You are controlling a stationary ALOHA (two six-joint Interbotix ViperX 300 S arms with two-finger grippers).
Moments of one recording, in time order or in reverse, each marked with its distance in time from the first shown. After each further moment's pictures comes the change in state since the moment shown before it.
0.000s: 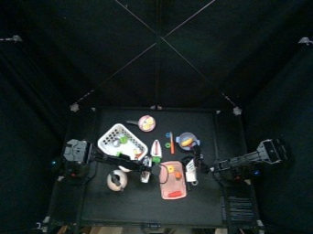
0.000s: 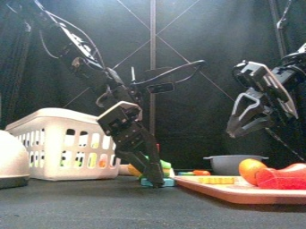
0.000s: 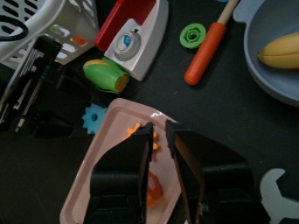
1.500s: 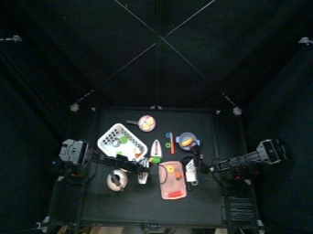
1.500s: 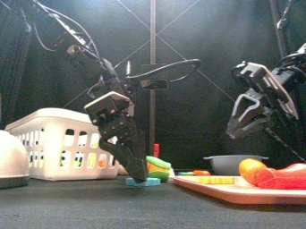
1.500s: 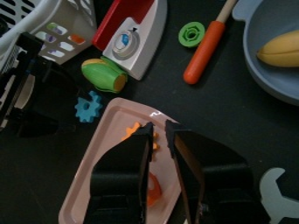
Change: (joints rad) left arm -0.035 -0.060 0.014 -0.066 0.114 -0.003; right arm -0.002 0.009 -0.002 0.005 0.000 0.000
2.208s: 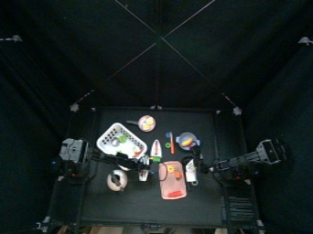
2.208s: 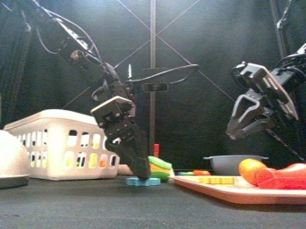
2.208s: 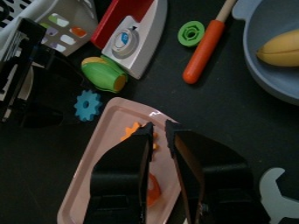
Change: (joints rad) left arm 0.046 -0.003 0.000 0.034 -0.018 0.002; right arm -0.003 0.008 -0.002 0.000 0.000 0.000
